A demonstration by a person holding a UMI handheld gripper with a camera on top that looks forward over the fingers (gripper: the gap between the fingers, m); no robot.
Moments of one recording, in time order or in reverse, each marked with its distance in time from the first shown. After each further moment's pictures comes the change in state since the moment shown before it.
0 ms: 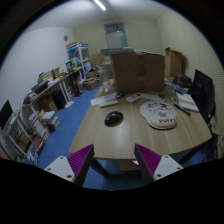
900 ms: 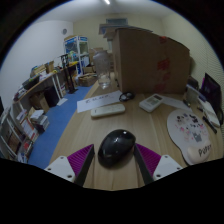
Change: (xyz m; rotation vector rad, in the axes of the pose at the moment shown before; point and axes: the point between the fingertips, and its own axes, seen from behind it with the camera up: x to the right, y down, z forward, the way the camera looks) arm -0.012 -0.058 0.274 -0.026 0.043 -0.045
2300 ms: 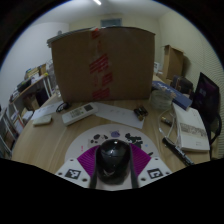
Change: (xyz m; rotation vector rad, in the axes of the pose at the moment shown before) arm 0.286 -0.048 0.025 0.015 0.020 -0.025
